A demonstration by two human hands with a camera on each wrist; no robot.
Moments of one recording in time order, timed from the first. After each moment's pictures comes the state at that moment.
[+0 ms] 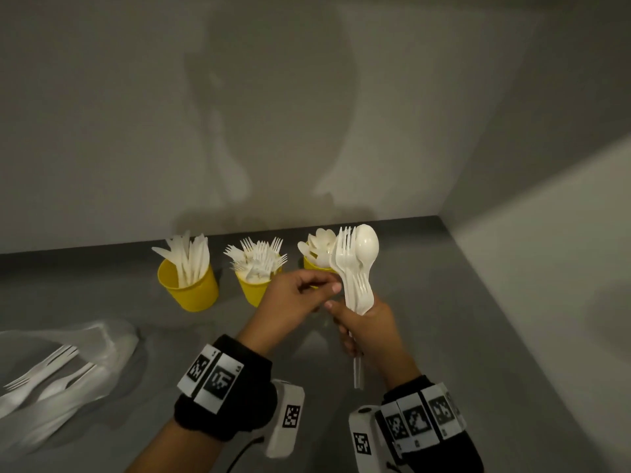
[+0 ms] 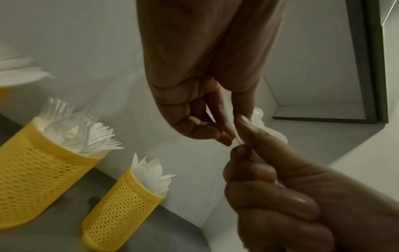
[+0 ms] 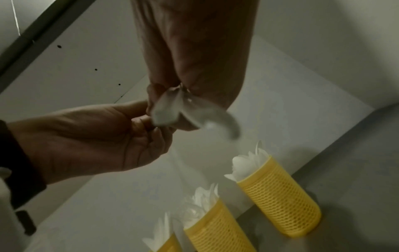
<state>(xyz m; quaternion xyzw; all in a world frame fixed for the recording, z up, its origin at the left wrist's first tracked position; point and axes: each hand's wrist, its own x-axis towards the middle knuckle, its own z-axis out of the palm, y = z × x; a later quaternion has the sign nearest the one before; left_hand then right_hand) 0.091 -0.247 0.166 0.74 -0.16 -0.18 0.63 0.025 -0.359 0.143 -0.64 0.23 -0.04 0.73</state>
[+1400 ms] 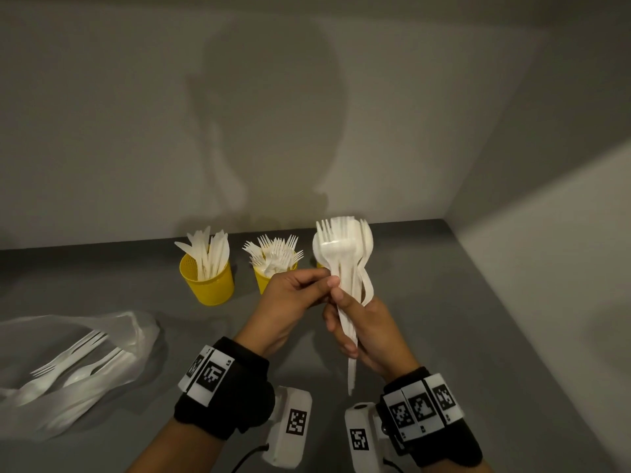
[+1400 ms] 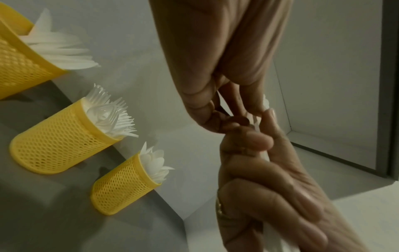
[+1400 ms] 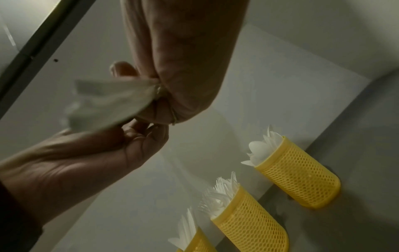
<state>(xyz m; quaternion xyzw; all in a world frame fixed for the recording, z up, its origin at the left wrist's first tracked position) 0.074 -0.208 0.176 0.62 -0.15 -0.22 0.74 0.013 -0.327 0.155 -0.53 0.05 0.01 0.85</state>
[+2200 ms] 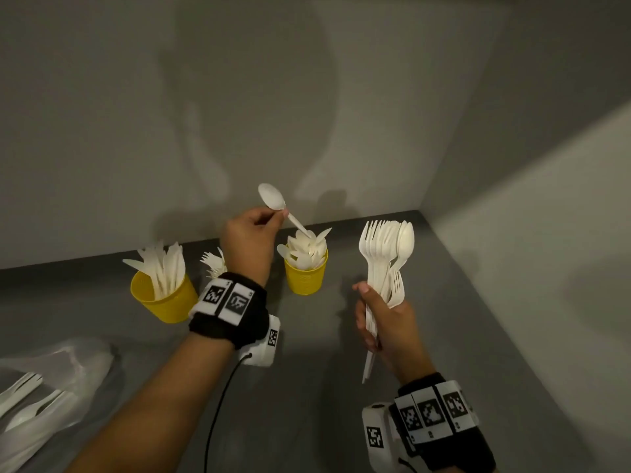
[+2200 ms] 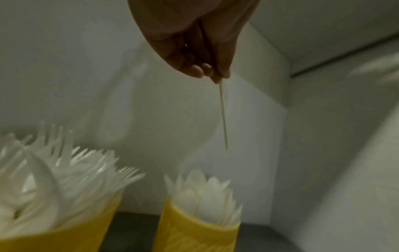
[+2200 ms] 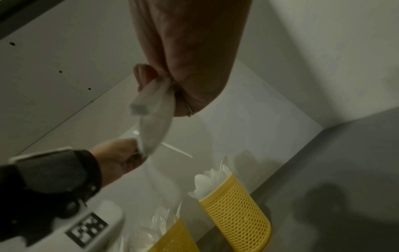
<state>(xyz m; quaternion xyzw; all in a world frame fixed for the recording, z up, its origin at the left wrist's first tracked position) 0.167 -0.276 0.175 0.77 -0.08 0.13 0.61 0.010 -0.404 0.140 -0.59 0.21 -0.12 0.77</state>
